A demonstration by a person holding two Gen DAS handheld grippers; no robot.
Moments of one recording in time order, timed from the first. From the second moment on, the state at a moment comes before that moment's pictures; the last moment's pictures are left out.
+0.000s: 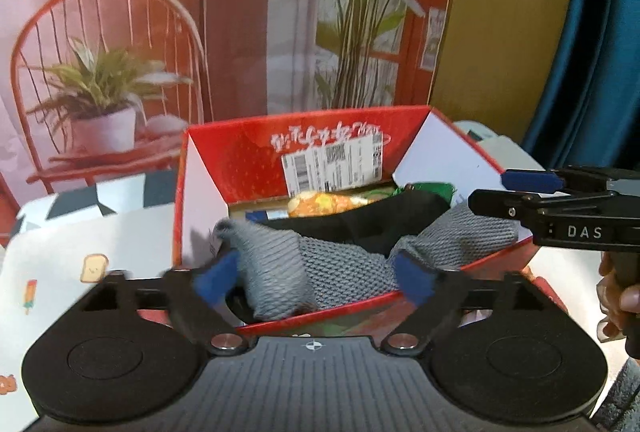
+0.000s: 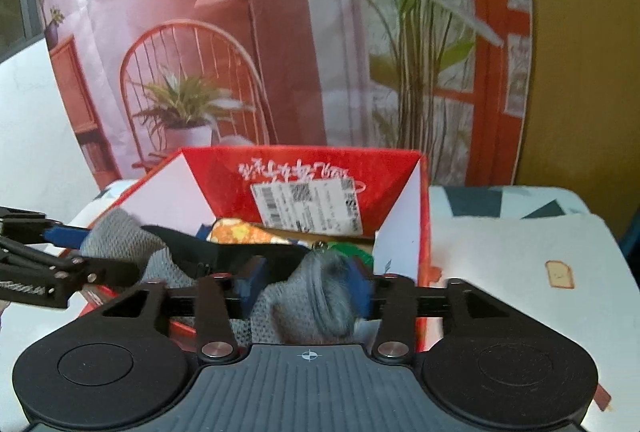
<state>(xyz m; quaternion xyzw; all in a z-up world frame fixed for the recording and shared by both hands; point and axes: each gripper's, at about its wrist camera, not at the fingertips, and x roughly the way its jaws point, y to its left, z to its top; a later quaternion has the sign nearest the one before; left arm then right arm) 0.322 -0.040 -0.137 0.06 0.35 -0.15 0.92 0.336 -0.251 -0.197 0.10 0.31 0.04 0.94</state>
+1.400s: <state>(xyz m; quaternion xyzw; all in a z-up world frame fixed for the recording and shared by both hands) 0.244 0.030 -0.239 -0.03 0.34 -0.03 0.94 0.250 -0.251 -0.320 0.17 0.31 0.01 0.93</state>
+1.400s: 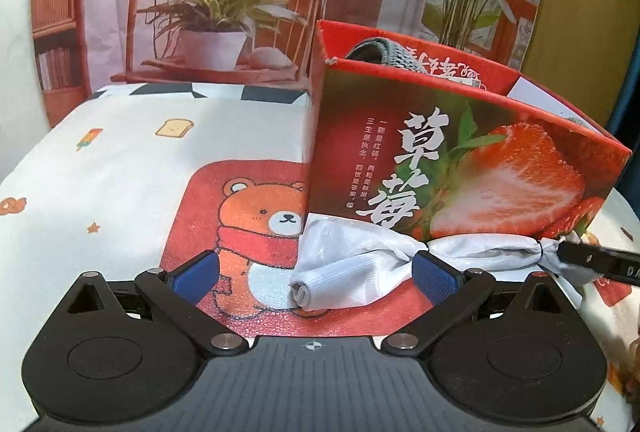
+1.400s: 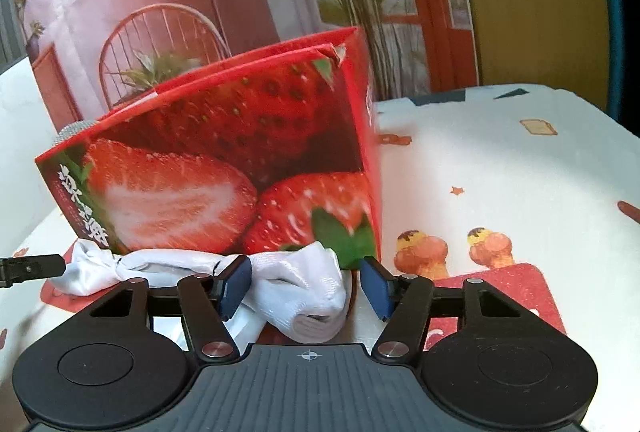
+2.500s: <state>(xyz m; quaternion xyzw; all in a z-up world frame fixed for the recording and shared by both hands) 0.252 0.015 -0.262 -0.07 0.38 -0.07 0.92 0.254 -0.251 -0.324 0.17 0.32 0.03 0.93</state>
